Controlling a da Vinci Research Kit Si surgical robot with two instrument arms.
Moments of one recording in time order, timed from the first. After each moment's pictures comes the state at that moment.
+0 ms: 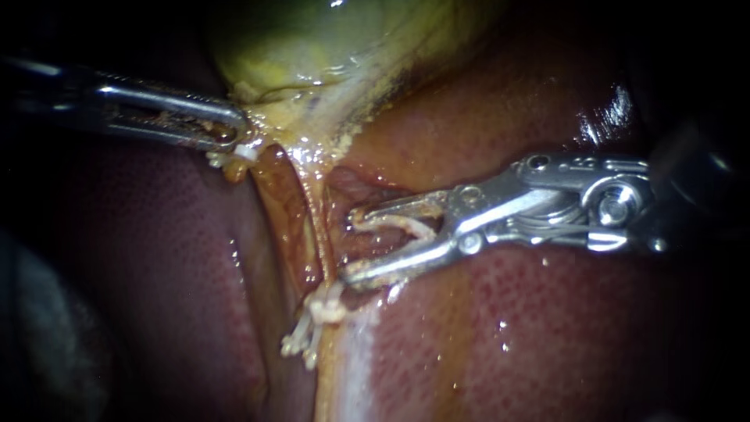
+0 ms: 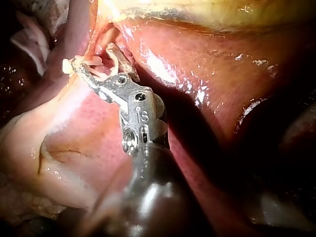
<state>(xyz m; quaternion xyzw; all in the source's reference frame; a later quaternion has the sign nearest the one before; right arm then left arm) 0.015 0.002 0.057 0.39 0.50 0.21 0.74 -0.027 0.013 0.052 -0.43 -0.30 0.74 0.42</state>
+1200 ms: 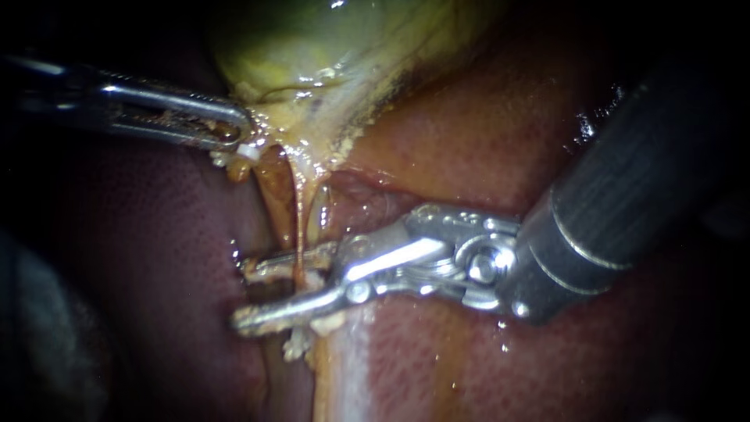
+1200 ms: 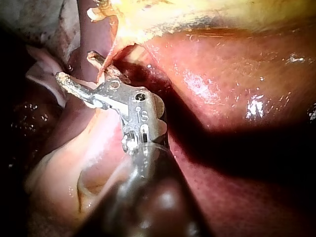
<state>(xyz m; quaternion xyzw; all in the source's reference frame) 0.023 -0.002 0.059 0.46 0.52 0.25 0.67 -0.028 0.013 0.052 -0.43 -0.30 0.74 0.42</state>
